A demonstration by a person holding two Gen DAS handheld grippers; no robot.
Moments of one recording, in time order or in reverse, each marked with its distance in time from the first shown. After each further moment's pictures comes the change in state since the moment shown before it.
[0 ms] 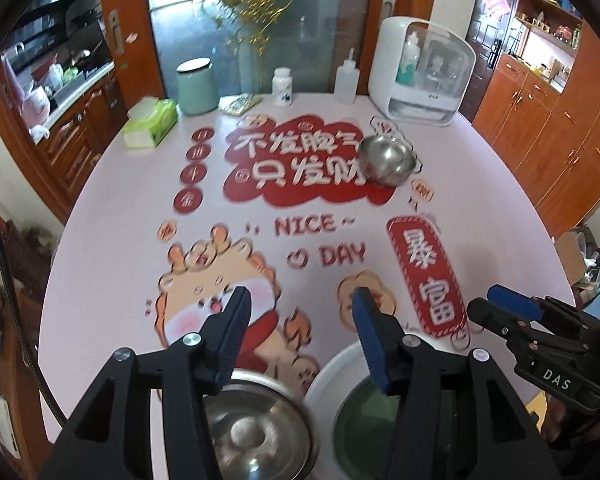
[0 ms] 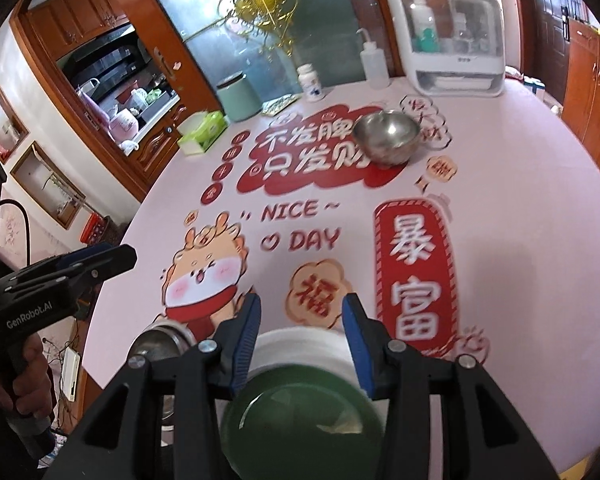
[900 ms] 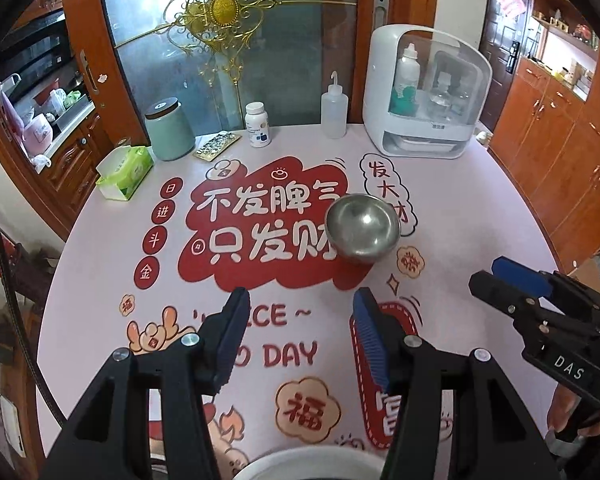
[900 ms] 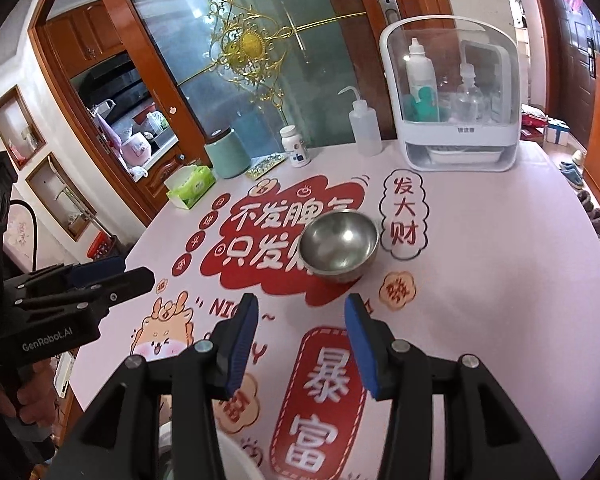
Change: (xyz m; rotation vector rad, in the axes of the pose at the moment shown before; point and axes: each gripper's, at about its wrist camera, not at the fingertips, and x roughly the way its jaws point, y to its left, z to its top) left arm 0.072 -0.102 0.120 -0.009 -0.017 0.102; right arm 0.025 -0.111 0.135 -0.090 -0.090 0.095
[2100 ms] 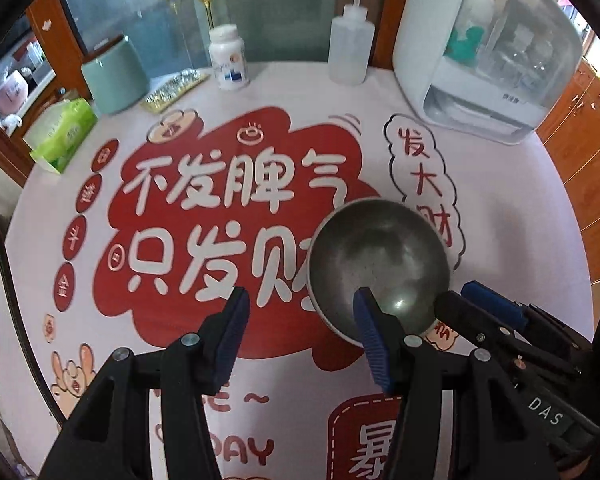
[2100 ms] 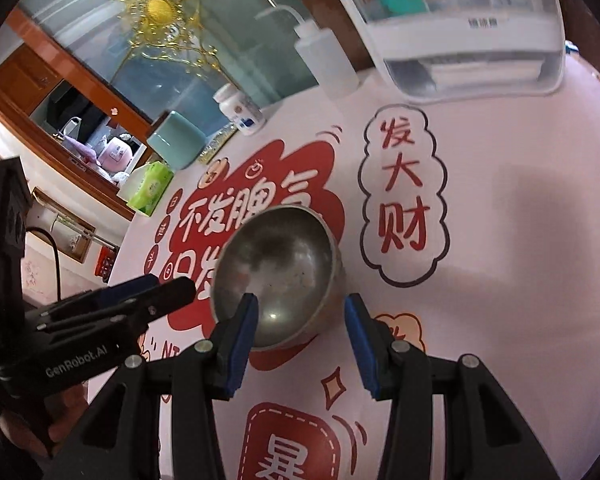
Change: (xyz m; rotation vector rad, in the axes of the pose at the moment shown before) left arm 0.200 -0.025 0.061 -0.082 0.221 -0.005; right arm 0.164 -0.093 0.030 0.201 0.193 0.109
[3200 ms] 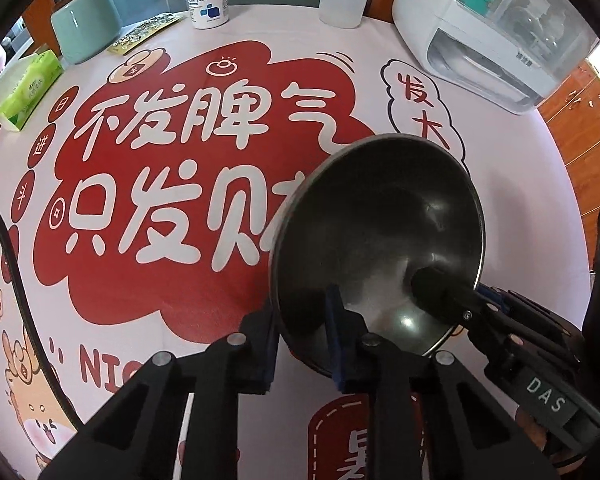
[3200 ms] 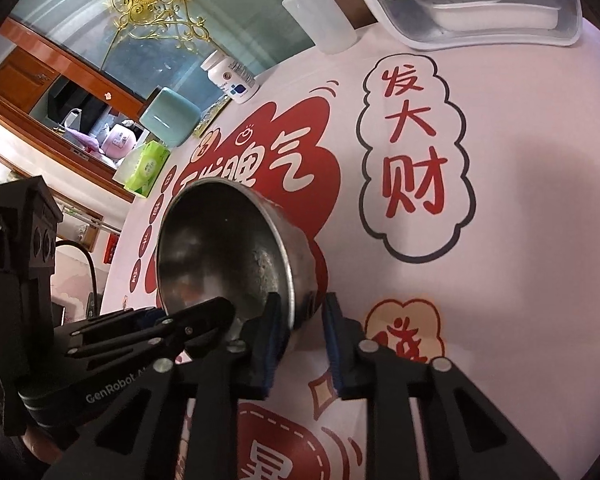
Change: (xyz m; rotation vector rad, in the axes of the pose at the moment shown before) left arm 0.054 -0.006 -0.020 -0.027 0.111 -0.091; right arm 0.034 -0.016 -0.011 0.020 0.077 0.053
